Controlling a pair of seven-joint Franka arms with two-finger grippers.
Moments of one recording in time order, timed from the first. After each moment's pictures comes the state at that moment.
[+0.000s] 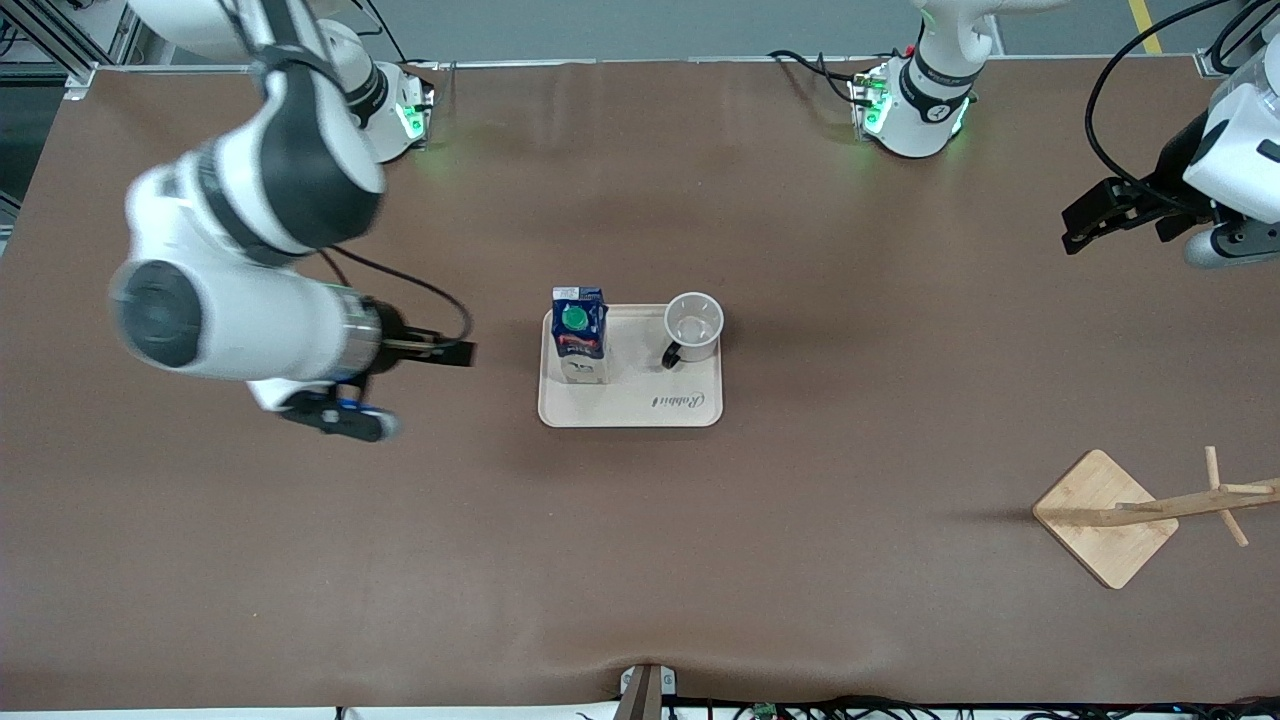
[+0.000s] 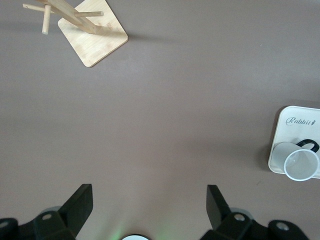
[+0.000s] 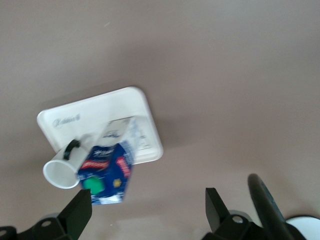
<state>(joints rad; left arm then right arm) 0.01 -0.01 -0.14 -1.51 0.03 1.47 -0.24 0.50 0.51 -0.34 -1.11 0.39 1.35 0.50</state>
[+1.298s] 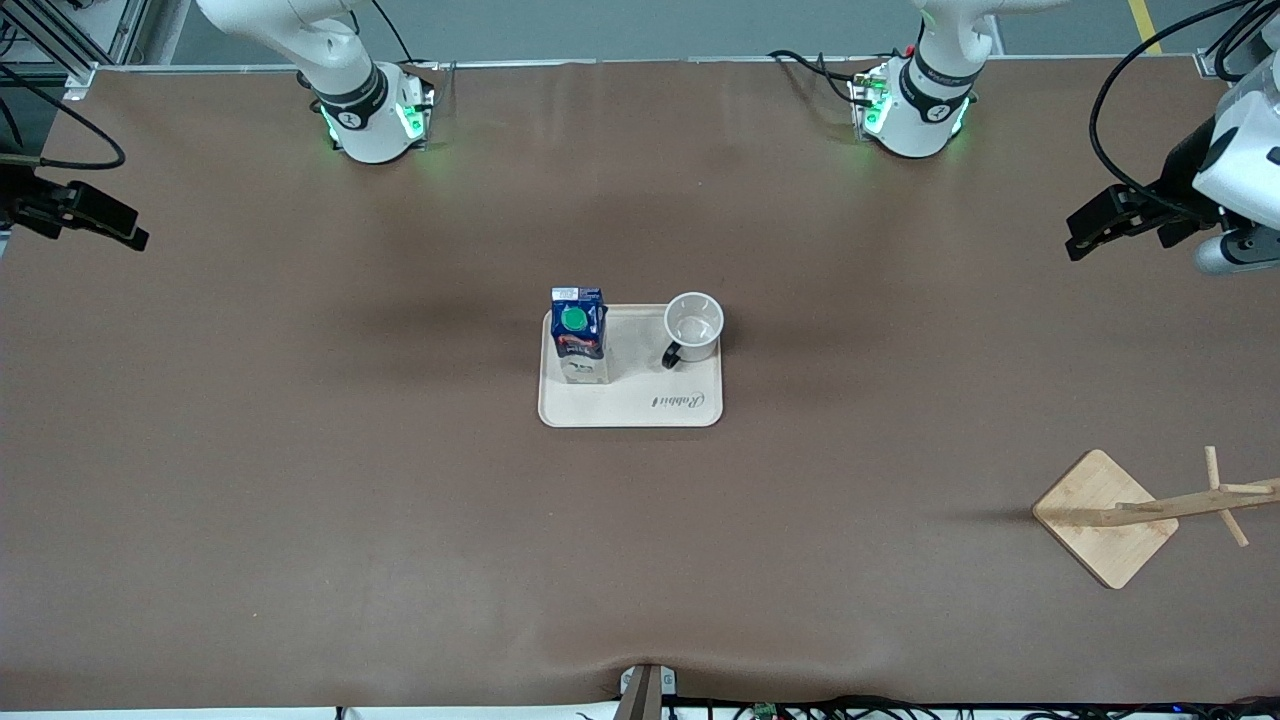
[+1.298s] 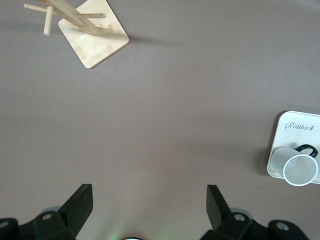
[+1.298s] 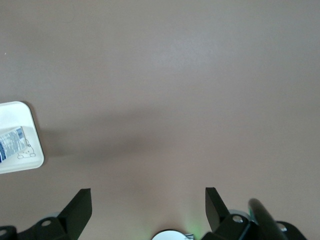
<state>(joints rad) 0.03 -0.01 -0.13 -1.52 0.02 1.49 -0.24 0.32 -0.05 -0.37 -1.58 -0.02 1.45 0.07</state>
